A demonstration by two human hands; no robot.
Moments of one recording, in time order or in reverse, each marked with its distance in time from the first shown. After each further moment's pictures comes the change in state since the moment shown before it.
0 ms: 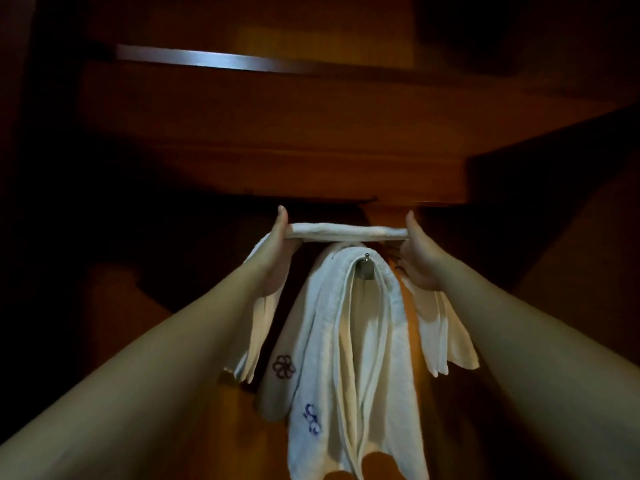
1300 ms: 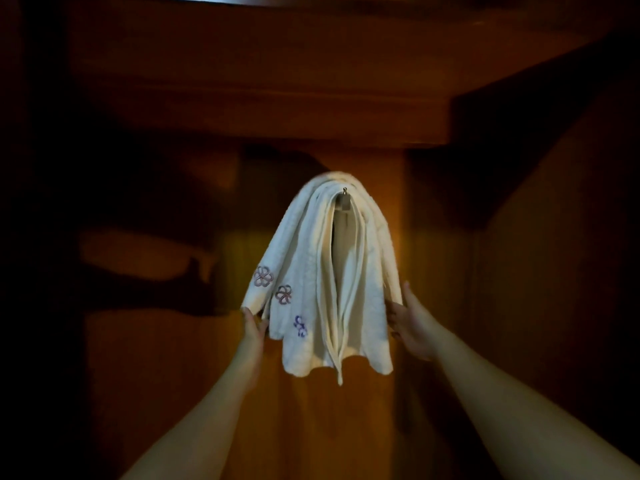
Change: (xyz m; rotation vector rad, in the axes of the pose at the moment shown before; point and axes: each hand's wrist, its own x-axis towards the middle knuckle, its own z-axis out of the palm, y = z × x) left_hand -0.183 -0.185 0.013 -0.113 0.427 -0.548; right_hand -0.119 0.208 0.002 0.194 0.027 0.352
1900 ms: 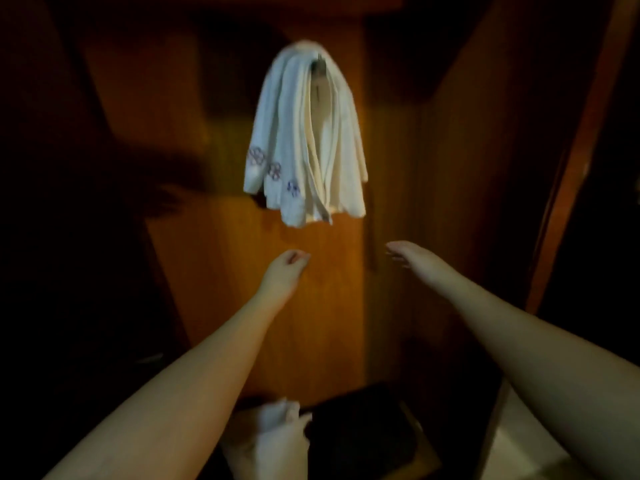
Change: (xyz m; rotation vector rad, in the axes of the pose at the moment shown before) left_hand -0.185 -0.046 -0.027 0.562 -0.240 0.181; right_hand -0.249 0.099 0.066 -0.482 0.344 -0.044
